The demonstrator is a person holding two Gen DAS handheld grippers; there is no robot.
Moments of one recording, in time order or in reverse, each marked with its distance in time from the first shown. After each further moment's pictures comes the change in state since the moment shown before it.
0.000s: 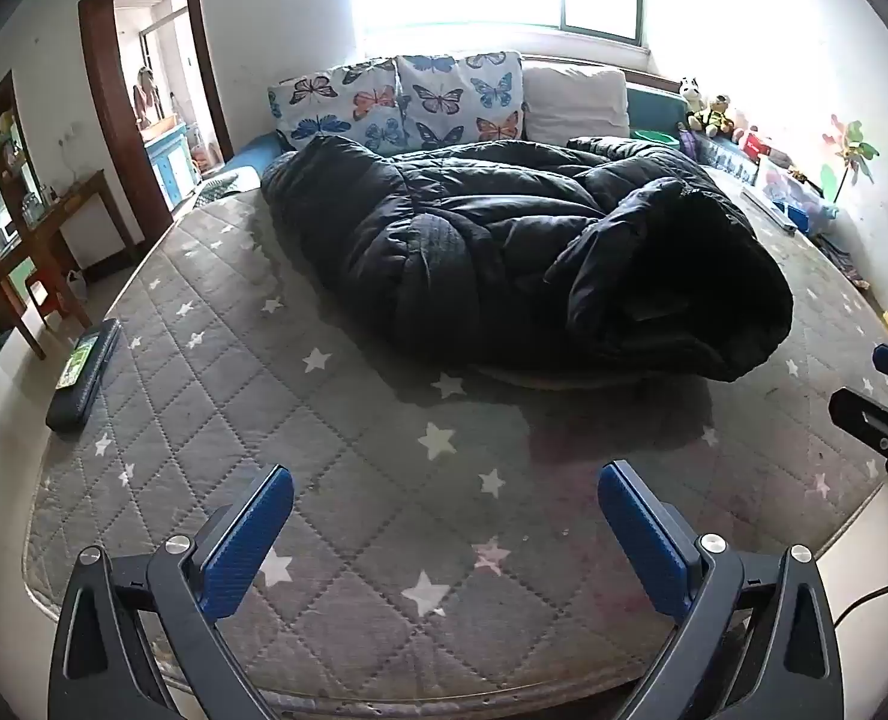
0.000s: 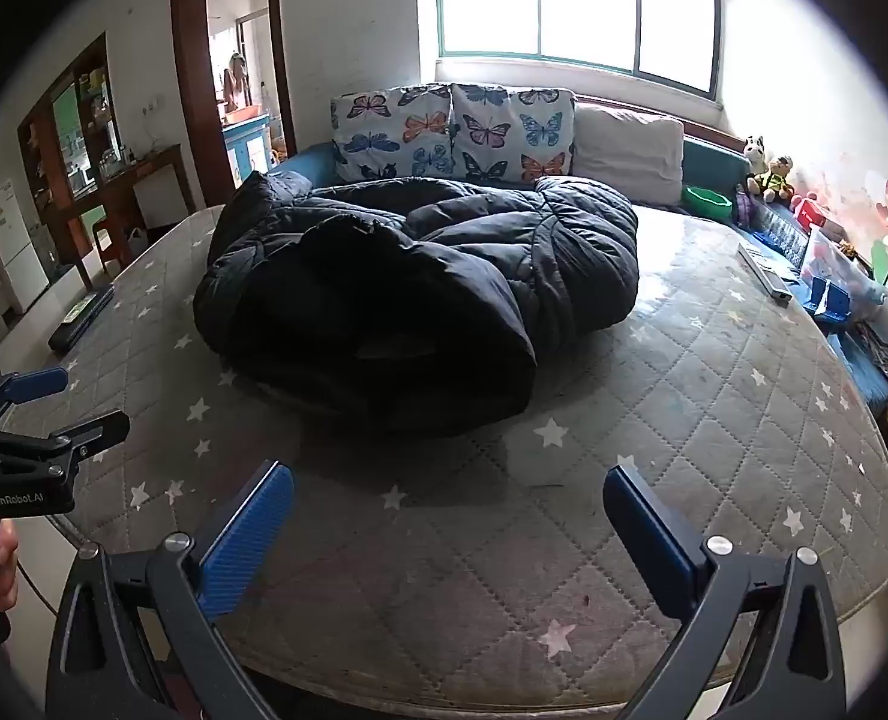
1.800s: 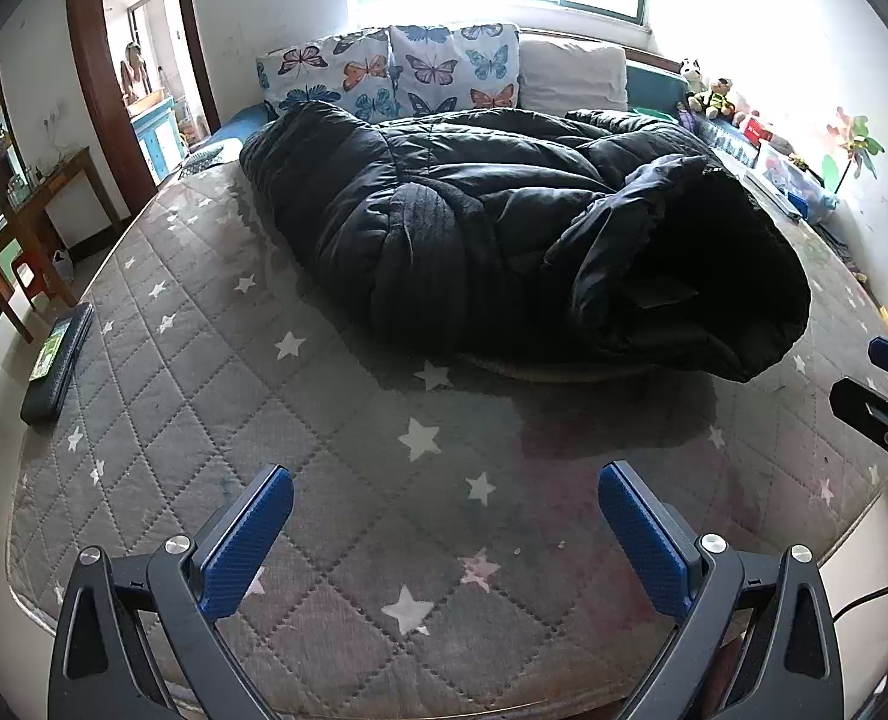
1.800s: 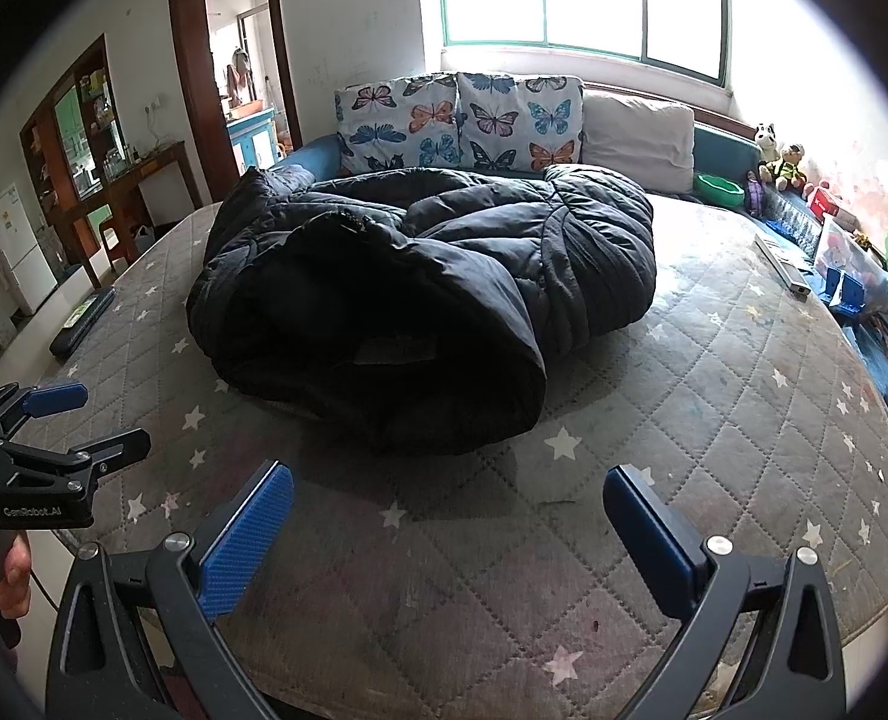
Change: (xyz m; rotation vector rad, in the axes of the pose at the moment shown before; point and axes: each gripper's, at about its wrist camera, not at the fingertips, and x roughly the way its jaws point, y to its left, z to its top) left arm 0.035 -0.003 0.011 -0.009 0.082 -0.030; right arm 0.020 -0.007 0.007 0.015 0.026 0.040
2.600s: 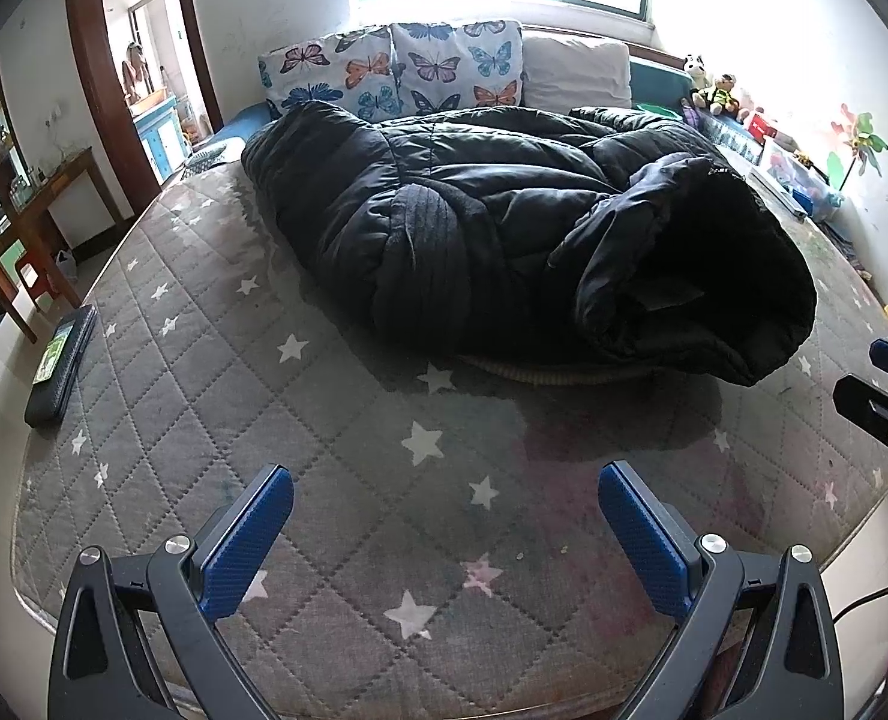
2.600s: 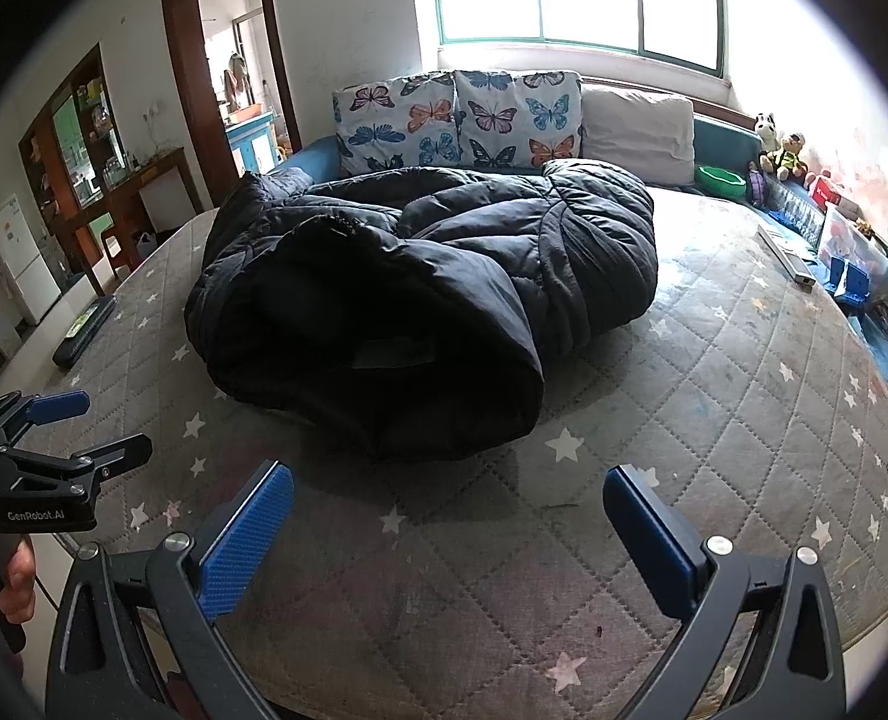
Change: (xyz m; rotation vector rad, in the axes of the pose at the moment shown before) left arm 0.000 -0.002 0.002 0.005 0.006 0.012; right arm 0.001 -0.004 0.000 0.026 0.004 0.018
